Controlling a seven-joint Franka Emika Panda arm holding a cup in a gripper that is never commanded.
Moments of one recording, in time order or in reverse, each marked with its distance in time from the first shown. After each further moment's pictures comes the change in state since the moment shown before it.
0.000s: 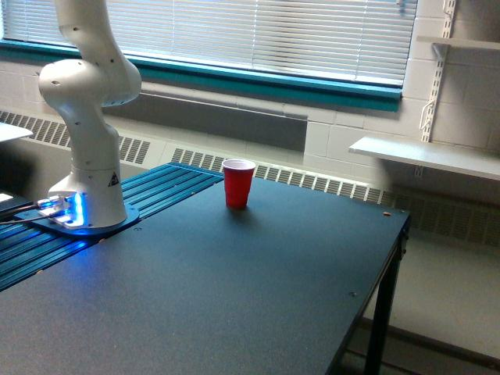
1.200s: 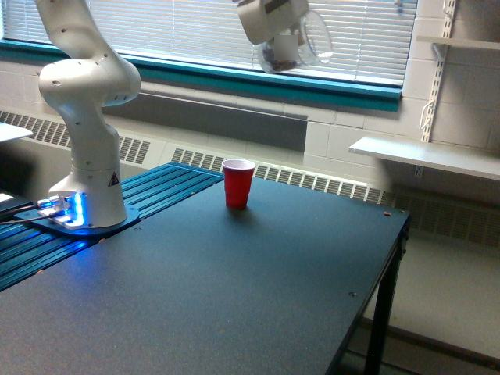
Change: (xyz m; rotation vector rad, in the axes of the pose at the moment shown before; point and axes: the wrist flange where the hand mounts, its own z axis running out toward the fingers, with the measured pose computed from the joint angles) arm -0.198 0.114 -0.001 -0.245 -0.597 0.079
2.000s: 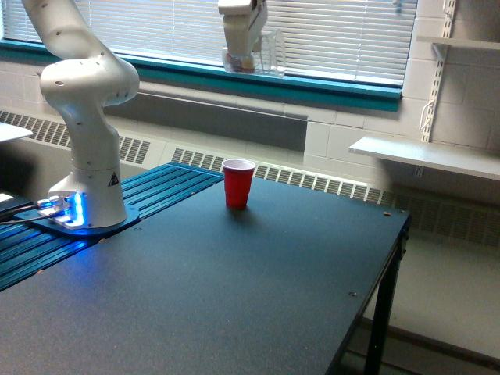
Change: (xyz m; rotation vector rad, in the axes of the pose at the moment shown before) arm -0.090 0.028 0.015 -0.158 -0.341 -0.221
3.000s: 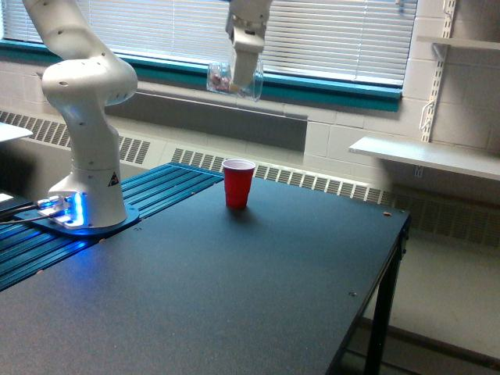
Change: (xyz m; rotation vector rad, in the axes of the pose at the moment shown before) arm -0.048 -0.020 0.089 -0.221 -0.292 -0.348
